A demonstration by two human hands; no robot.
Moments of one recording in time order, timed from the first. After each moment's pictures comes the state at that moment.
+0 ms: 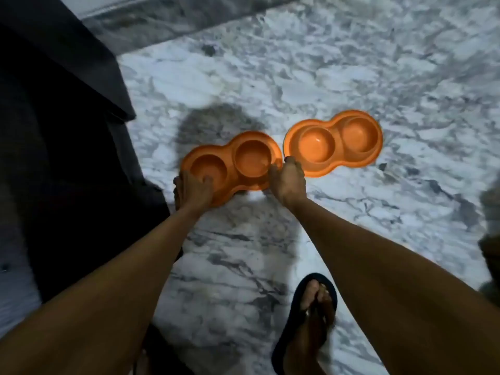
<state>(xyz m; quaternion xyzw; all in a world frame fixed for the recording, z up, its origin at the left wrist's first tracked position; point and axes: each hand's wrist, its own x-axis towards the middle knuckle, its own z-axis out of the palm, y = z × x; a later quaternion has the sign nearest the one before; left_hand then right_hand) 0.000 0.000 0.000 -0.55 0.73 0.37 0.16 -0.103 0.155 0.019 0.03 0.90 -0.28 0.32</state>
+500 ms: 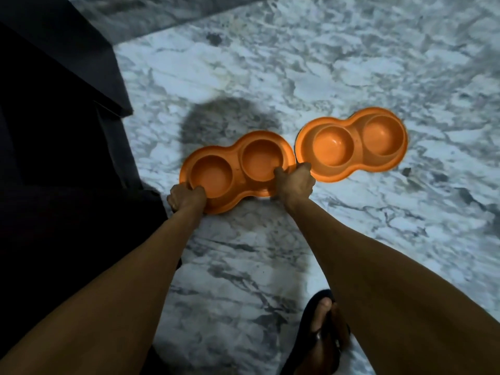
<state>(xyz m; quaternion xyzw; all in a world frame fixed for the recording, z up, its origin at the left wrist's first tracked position) 0.003 -0.015 -0.052 -0.67 0.64 0.36 0.11 -0.113 0.138 -0.030 0.21 0.87 -0.34 0.29</state>
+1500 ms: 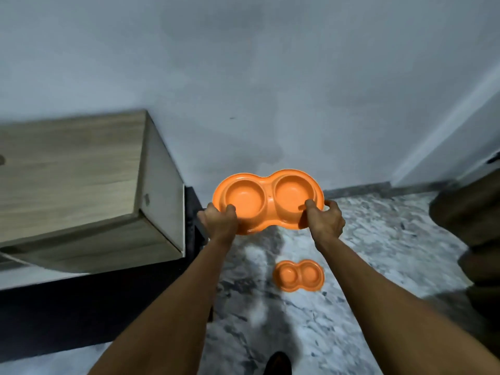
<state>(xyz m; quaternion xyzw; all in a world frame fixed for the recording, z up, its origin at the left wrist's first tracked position) -0.057 0.014 0.664 -0.59 0.61 0.49 -0.21 -0.175 0.168 0.686 0.13 0.84 -0.50 0.16</state>
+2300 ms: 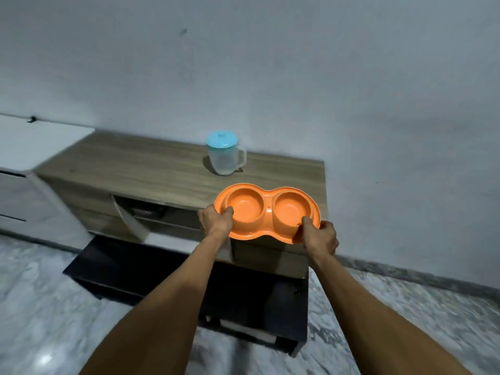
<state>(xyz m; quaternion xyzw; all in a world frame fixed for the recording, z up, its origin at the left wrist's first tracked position) 0.395 -0.201 0.816 -0.66 0.53 0.42 -0.33 0.238 -0.060 0.827 -0.04 0.80 -0.55 0.22</state>
